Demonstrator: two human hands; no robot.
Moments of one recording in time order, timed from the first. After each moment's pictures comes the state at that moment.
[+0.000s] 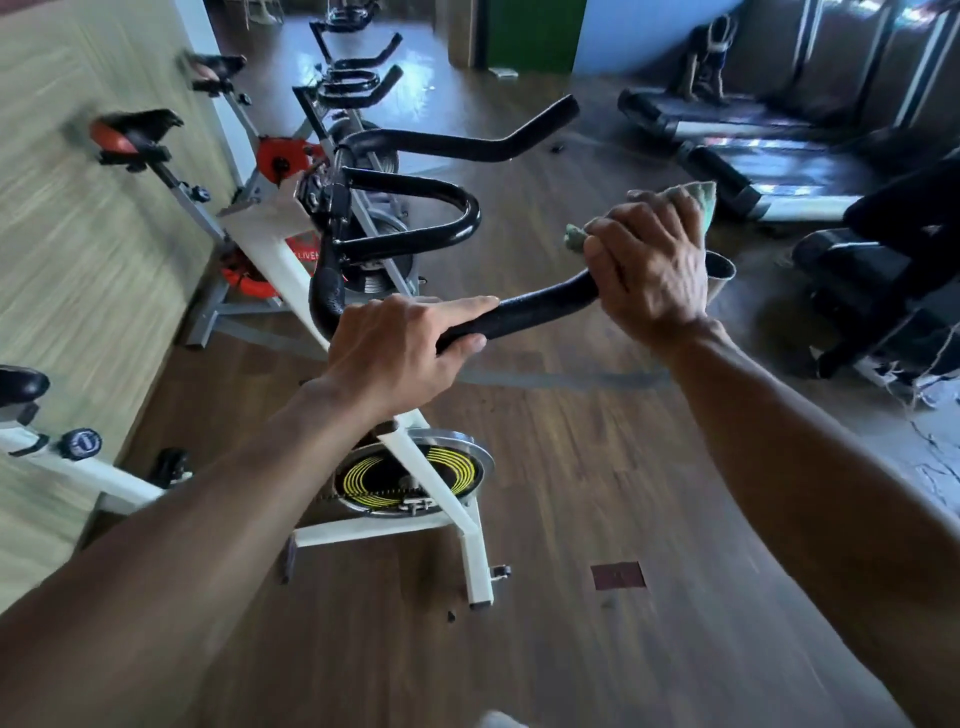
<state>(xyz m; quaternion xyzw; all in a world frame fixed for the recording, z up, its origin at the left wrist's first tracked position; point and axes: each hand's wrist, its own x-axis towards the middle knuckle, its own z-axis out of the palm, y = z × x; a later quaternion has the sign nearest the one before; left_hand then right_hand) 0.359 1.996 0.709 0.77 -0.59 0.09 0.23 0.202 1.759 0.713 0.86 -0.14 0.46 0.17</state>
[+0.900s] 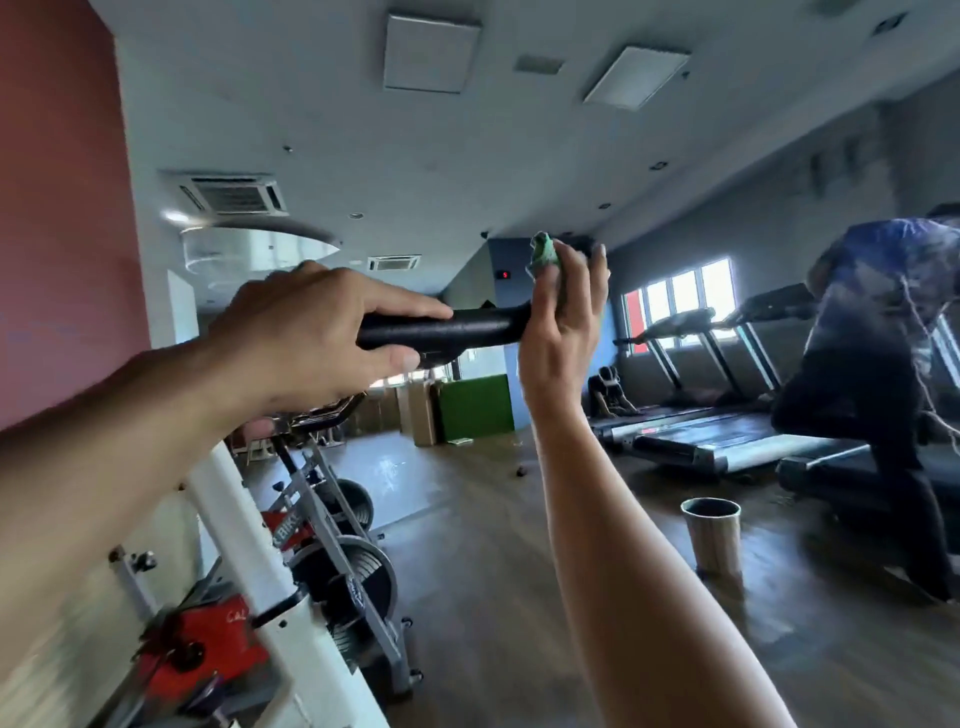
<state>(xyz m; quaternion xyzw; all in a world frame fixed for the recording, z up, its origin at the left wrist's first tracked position) 0.370 1.993 0.670 0.68 -0.62 0.33 0.21 0.291 1.779 0.624 0.50 -0.06 0.82 -0.27</state>
